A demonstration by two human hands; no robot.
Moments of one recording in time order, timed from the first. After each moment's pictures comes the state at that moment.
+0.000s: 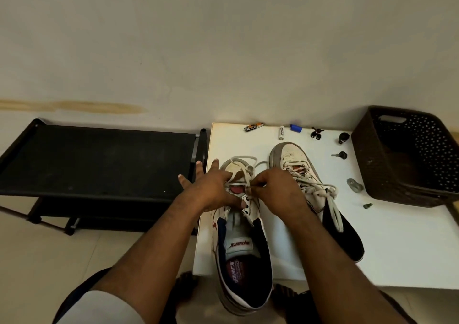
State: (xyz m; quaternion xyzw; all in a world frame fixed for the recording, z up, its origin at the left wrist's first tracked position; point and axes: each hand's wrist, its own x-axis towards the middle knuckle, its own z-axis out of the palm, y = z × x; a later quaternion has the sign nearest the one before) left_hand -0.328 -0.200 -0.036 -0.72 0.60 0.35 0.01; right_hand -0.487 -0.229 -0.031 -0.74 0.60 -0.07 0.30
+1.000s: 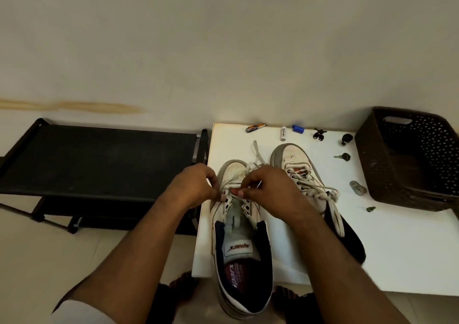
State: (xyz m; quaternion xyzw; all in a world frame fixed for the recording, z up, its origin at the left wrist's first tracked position) left_hand -0.303 -0.192 -0.022 -0.75 0.53 0.38 -0.10; right_hand -0.484 -0.225 -0.015 -0.79 0.51 -0.08 0.34
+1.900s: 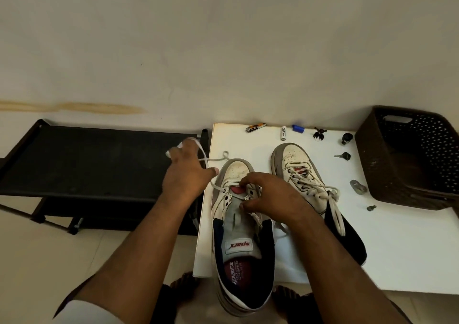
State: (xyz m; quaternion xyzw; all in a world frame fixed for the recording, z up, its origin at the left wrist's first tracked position) left_hand -0.305 -0.200 -0.024 -0.81 0.48 0.24 -0.23; right_hand -0.497 -0.225 -0.033 -0.79 0.51 -0.04 0.34
